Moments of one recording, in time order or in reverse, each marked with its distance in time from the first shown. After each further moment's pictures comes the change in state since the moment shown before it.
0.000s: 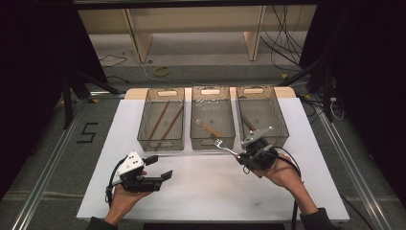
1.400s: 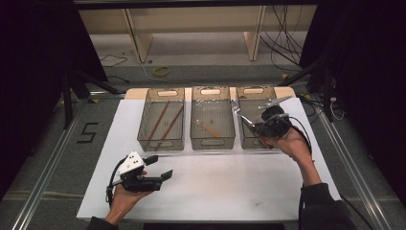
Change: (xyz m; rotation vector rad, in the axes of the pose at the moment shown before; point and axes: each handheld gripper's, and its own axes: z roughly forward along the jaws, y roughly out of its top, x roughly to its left) left arm 0.001 -0.001 0.002 0.003 0.003 -0.002; right arm -0.081 0.032 -0.021 -0.052 -0.138 0.172
